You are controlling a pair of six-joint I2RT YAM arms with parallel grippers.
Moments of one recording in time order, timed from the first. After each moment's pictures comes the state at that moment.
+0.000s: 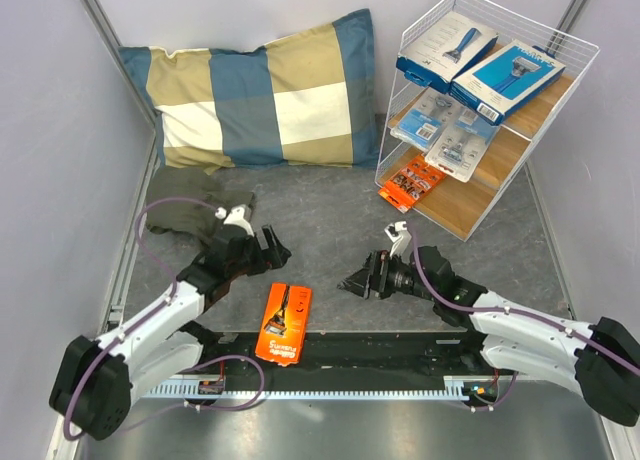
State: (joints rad) left arm -0.48 0.96 0.42 -0.11 -0.01 -0.65; right arm 0.84 0.92 0.30 0.27 -0.25 0.87
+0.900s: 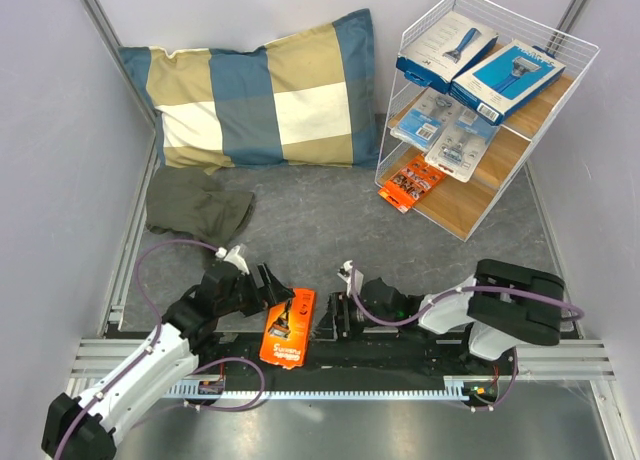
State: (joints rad) left arm -0.55 0.51 0.15 -0.34 0.22 -0.90; right arm 1.19 1.51 0.29 0.75 -0.23 1.07
